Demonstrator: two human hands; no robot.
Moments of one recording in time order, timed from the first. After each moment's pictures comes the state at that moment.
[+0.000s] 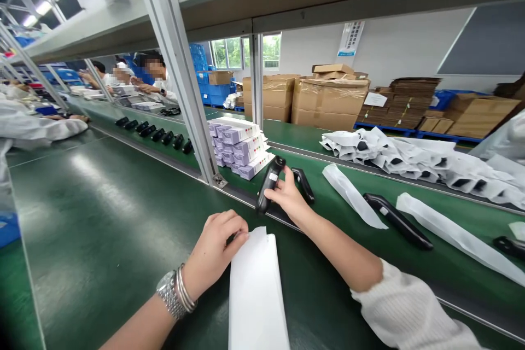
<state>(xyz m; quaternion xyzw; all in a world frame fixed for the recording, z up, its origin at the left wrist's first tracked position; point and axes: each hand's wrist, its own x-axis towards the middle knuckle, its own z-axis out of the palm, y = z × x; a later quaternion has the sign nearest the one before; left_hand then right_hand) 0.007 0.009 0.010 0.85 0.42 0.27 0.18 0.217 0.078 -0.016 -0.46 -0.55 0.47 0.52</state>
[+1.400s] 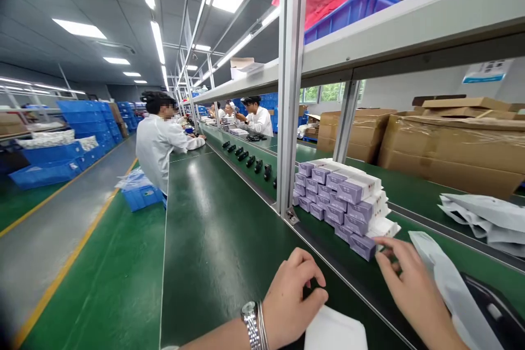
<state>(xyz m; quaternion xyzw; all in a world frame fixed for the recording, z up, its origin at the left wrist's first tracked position) -0.006 -0.011 0.006 0.73 0.52 0.34 0.28 0.259 0.082 -0.052 -0.57 -0.69 0.12 0.42</state>
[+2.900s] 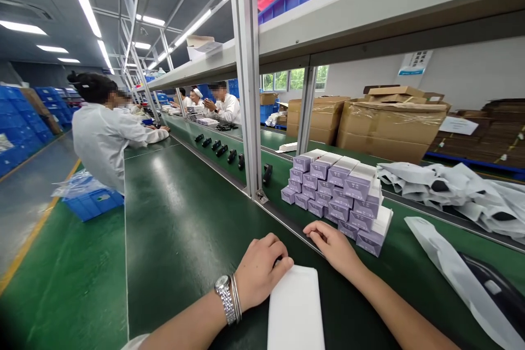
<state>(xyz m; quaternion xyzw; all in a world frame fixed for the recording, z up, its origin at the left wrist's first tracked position) 0.002 -0.005 -0.004 0.82 0.50 0.20 0.18 0.224 0.055 -0.039 -0.51 -0.74 0.29 0.32</state>
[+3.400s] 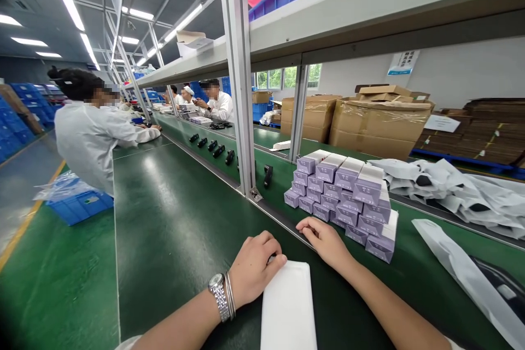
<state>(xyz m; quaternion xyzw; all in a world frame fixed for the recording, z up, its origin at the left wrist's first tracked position) 0.005 -0.006 -0.004 0.83 0.49 0.20 0.18 0.229 0.061 -0.046 -0.50 -0.75 0.28 0.34</state>
